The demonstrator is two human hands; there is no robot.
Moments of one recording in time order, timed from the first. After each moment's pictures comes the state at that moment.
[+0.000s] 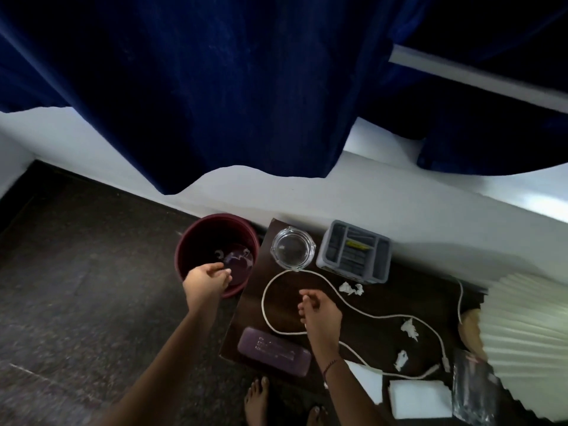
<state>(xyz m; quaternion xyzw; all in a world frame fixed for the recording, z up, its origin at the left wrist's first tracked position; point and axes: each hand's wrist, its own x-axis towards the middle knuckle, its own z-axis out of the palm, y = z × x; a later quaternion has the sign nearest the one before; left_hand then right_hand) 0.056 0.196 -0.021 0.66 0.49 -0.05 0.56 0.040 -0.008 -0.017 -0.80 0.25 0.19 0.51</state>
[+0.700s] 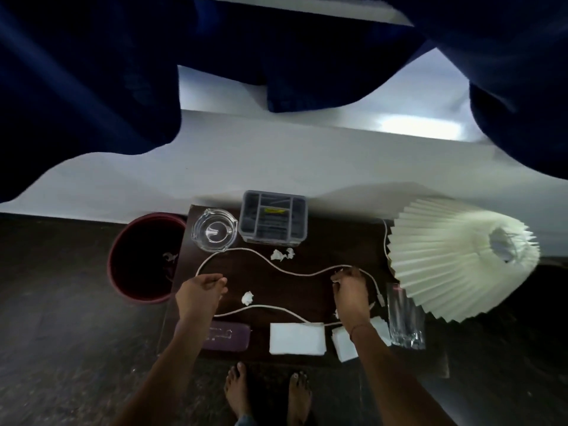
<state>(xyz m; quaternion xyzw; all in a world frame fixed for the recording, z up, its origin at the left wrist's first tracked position) 0.034 0.065 -0.025 0.75 0.38 -0.15 0.52 0.022 -0.204 -0.055 -0.92 0.22 0.18 0.25</state>
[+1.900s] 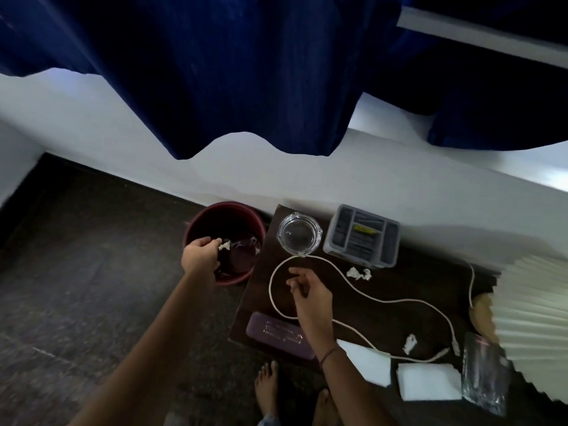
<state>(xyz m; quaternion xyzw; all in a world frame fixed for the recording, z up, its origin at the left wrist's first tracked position) 0.081 0.219 -0.019 0.61 0.56 -0.04 0.55 0.034 0.012 -0.001 -0.81 0.14 0.20 0.53</state>
